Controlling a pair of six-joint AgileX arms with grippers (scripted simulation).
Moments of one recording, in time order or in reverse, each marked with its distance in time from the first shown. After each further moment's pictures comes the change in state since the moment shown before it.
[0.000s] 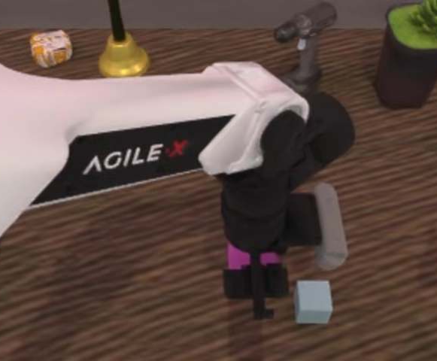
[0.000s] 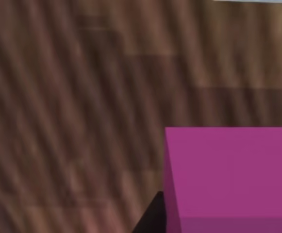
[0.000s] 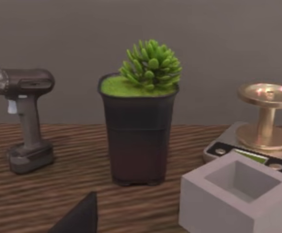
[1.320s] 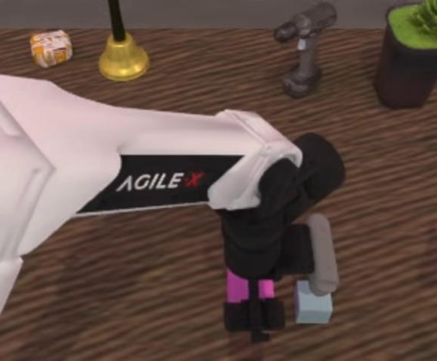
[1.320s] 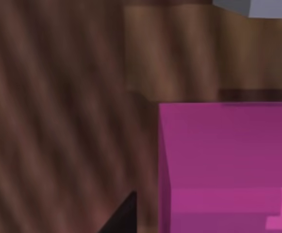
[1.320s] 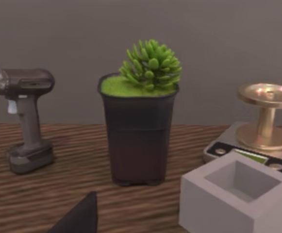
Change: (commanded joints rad) left arm -0.009 0.059 -0.118 0.176 0.002 0.006; right arm 0.000 0.000 0.000 0.000 0.000 0.000
